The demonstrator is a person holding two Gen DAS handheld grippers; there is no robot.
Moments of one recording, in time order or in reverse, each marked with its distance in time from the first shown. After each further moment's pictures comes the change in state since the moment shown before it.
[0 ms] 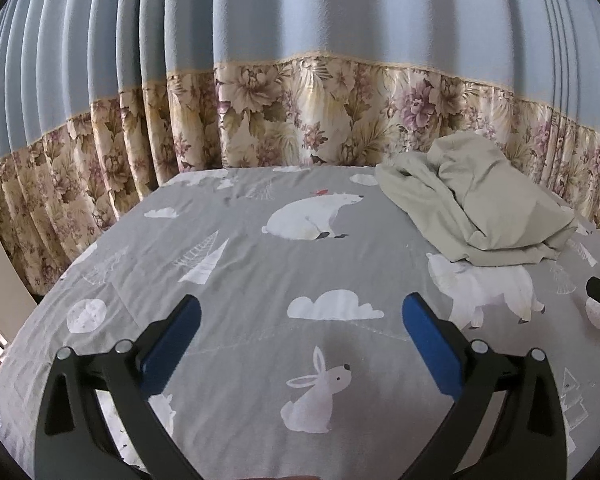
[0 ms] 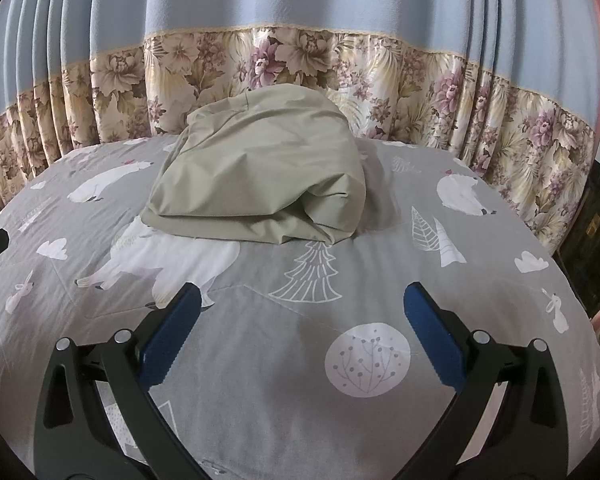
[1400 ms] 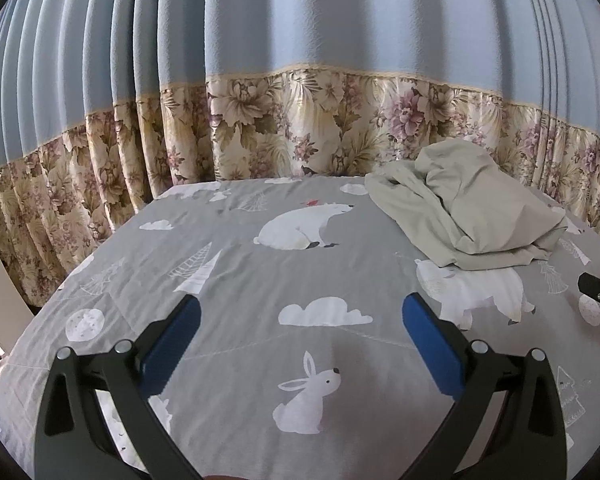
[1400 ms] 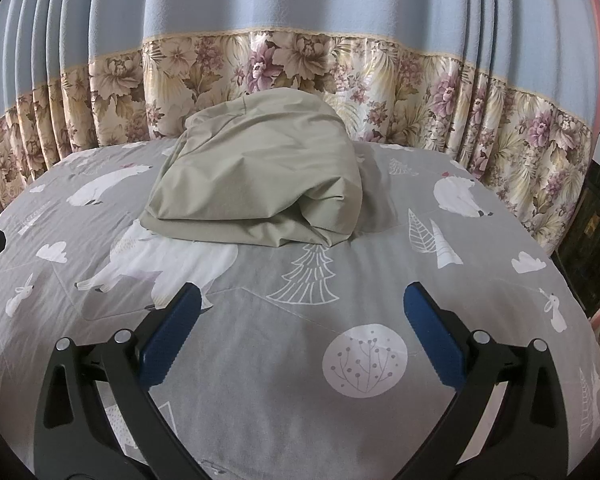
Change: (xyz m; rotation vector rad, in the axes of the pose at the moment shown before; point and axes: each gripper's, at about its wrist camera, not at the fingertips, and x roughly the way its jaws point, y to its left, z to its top) left arm -0.010 -0.007 -0.001 0.031 -0.046 -0.018; right arm -0.002 0.005 0.001 0.008 -0.010 -0.014
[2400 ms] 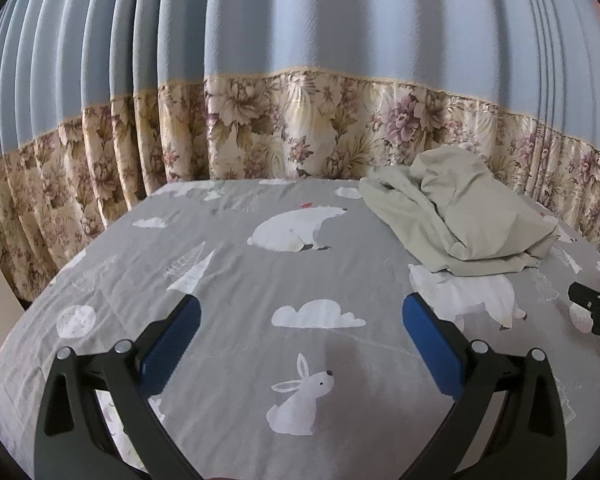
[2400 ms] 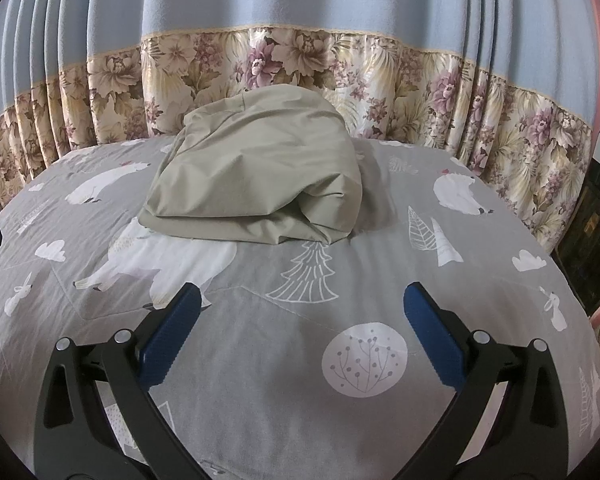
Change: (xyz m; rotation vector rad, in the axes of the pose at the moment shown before) left arm 0.000 0.001 0.001 -0.043 0.001 -0.032; right arm 0.004 0.005 -0.001 0.009 0.009 -0.008
